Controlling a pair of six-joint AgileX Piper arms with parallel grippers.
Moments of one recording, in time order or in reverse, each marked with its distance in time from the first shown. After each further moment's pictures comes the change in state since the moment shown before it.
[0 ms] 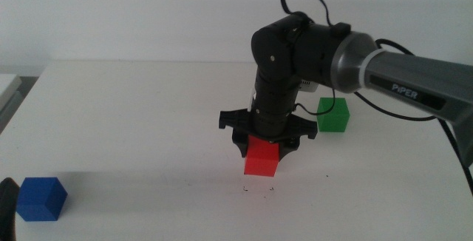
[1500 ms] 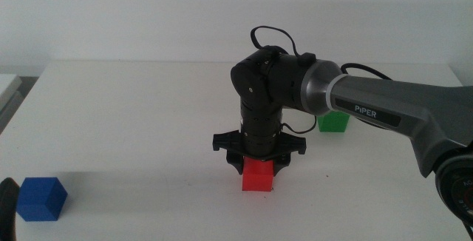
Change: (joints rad) left arm 0.000 0.000 0.000 0.000 0.000 0.000; right arm 0.044 0.097 -0.001 -0.067 -0.033 0.046
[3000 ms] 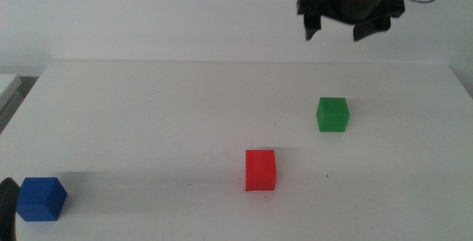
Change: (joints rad) left arm 0.000 0.000 0.000 0.000 0.000 0.000; right arm -0.306 -0.232 -0.265 -0.084 0.065 -0.386
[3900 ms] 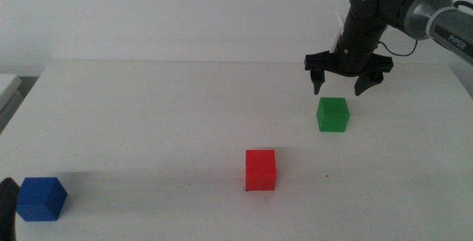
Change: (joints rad) left arm 0.000 0.000 0.000 0.000 0.000 -0.002; right arm -0.113 0.254 -0.002 0.091 0.017 -0.064
